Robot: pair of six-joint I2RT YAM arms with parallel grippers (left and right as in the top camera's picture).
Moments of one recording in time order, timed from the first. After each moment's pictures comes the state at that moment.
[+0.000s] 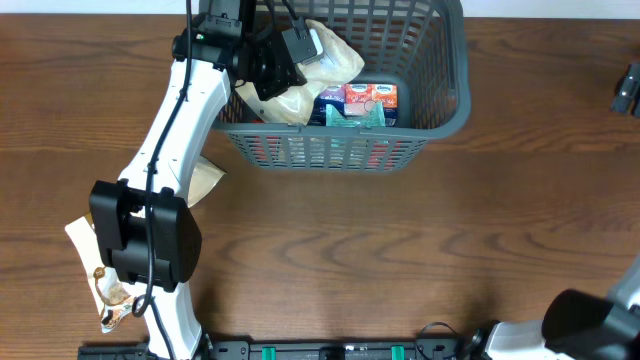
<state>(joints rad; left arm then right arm) -0.24 2.02 1.89 -0.83 0.46 0.91 -0.52 1.65 1.92 -1.12 0.01 -0.18</state>
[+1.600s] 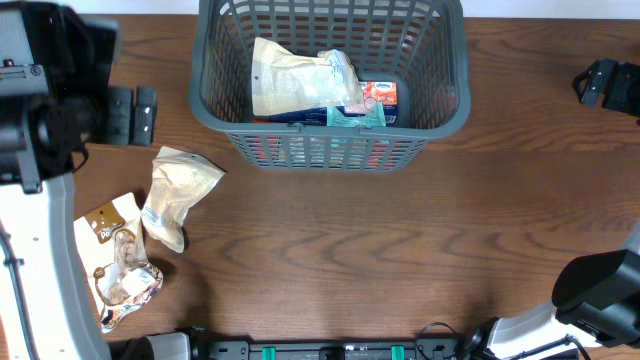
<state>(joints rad) 0.10 1.50 2.01 -1.49 -0.09 0.23 -0.52 1.78 1.92 -1.11 -0.23 -0.18</state>
